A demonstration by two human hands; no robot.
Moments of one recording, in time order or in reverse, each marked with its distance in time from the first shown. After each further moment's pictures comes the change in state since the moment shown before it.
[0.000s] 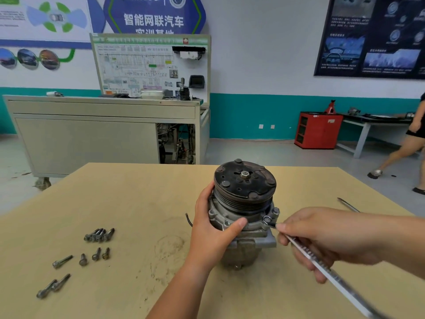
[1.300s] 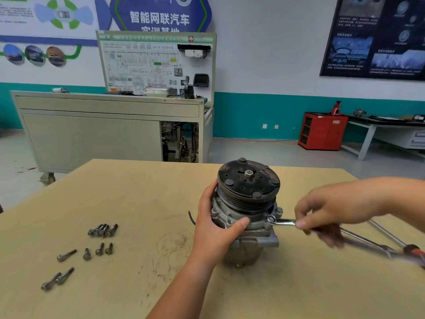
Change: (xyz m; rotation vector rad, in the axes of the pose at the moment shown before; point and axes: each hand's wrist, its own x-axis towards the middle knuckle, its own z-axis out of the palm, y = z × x) left_hand -0.001 -0.002 0.001 -0.045 0.008 -0.013; right_hand 0.002 -0.020 -0.042 -0.642 0.009 0.045
